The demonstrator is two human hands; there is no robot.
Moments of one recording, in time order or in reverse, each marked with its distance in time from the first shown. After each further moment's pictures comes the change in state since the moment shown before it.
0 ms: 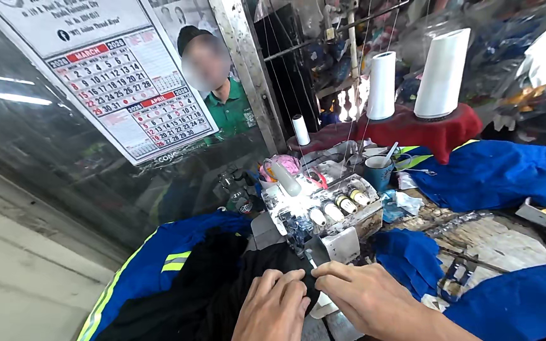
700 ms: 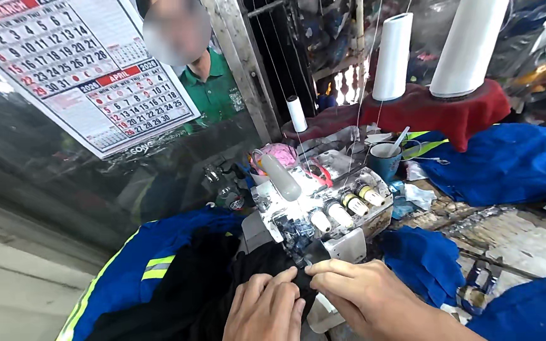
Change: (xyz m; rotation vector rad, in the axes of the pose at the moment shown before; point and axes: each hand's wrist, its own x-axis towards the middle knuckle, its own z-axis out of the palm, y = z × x) left_hand 0.011 -0.006 0.006 0.030 -0.011 -0.121; right_hand 0.011 0.016 0.010 0.147 0.034 0.047
